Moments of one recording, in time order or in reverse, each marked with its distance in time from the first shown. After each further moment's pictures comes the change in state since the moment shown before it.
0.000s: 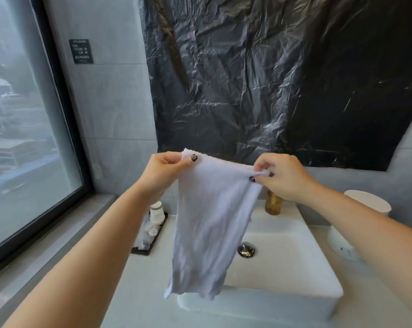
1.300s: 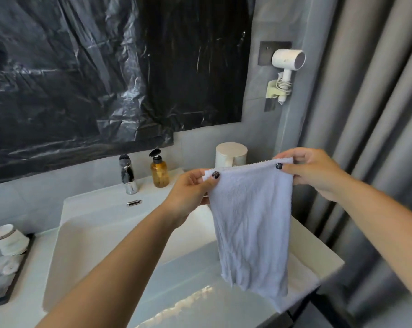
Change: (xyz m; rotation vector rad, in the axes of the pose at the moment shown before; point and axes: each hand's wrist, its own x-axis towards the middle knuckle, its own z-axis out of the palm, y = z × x) left_hand -0.047 -0.041 0.317 -0.222 -0.694 -0.204; right_hand -0.226 0.148 -0.177 0.377 0.384 0.787
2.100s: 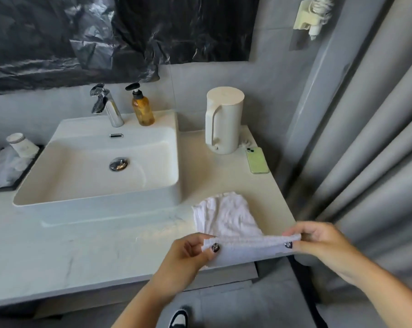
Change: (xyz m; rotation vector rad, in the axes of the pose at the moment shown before) left_hand -0.078 -0.145 0.235 -0.164 0.256 -0.317; right_hand -0.046 0.224 -0.160 0.035 -0.532 0.356
